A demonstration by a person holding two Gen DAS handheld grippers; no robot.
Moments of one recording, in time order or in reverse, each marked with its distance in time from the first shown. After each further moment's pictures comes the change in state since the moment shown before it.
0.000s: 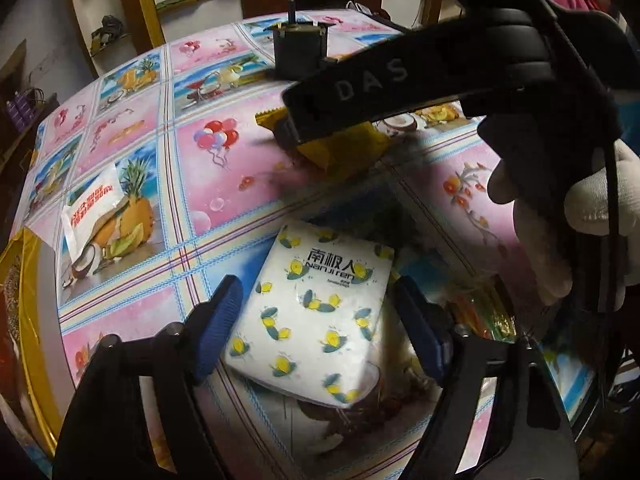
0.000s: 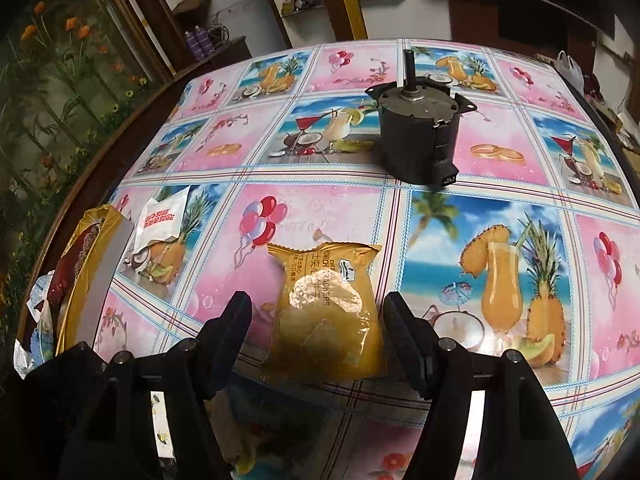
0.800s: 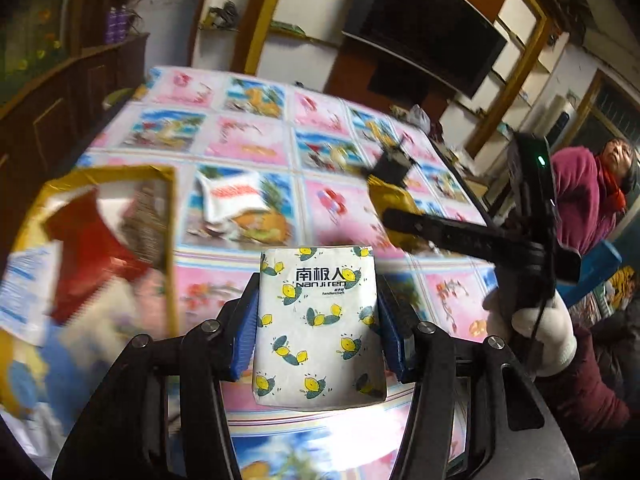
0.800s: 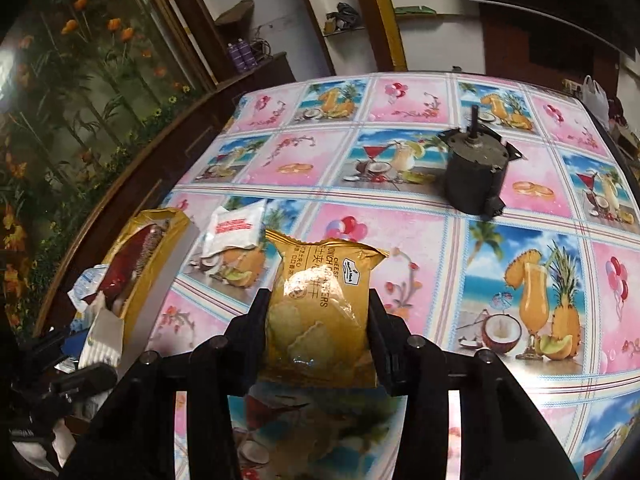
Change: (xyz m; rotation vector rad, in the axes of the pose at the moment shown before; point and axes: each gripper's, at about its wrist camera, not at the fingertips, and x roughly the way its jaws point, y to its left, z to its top) left arm -0.099 0.122 -0.032 -0.481 -0.229 -0.053; right arm -0.047 0.052 -0.007 -0.088 -0.081 0.127
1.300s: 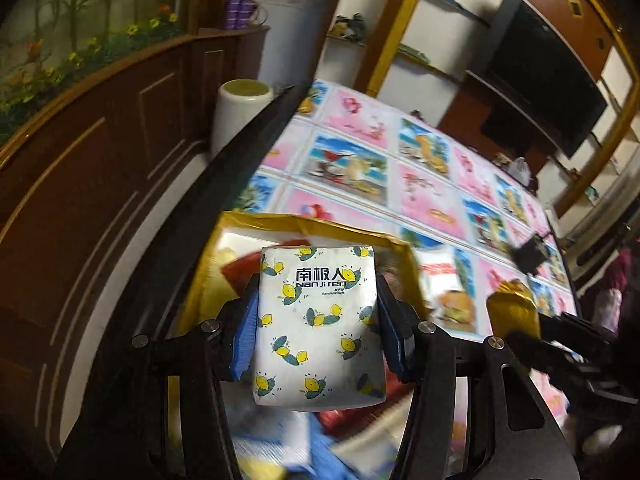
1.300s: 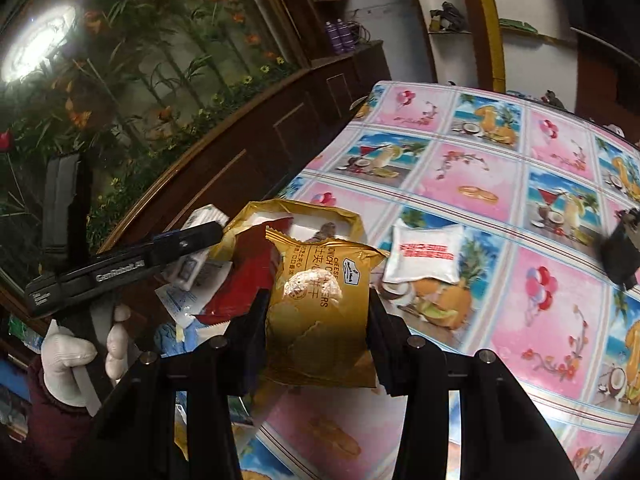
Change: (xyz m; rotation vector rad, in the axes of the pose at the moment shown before) left arm -0.034 0.162 0.041 -0.232 -0.030 0.288; right arm 0.046 0.155 0.026 -0.173 0.076 0.188
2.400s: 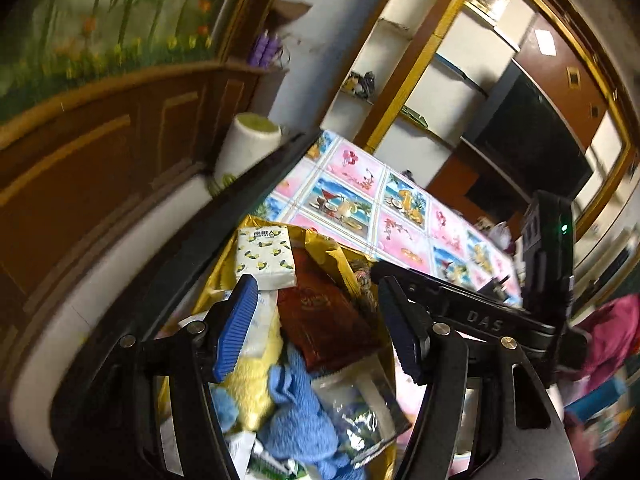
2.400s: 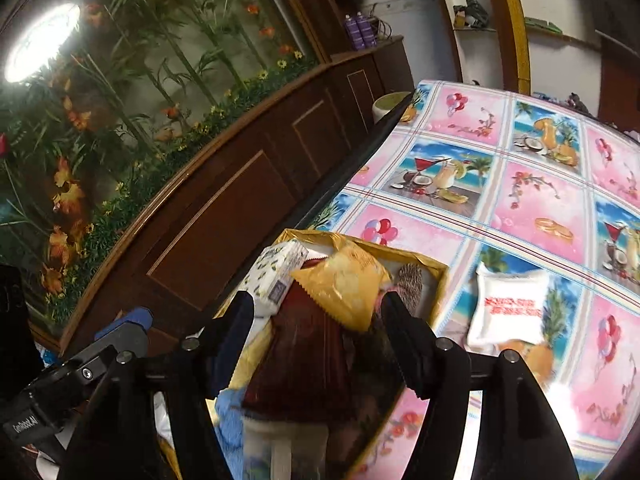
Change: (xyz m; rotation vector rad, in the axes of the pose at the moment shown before) left arm -0.110 0.000 -0.052 -0.125 -0.219 -0.046; right arm 0.051 0.038 0.032 -0.008 -0.003 0.043
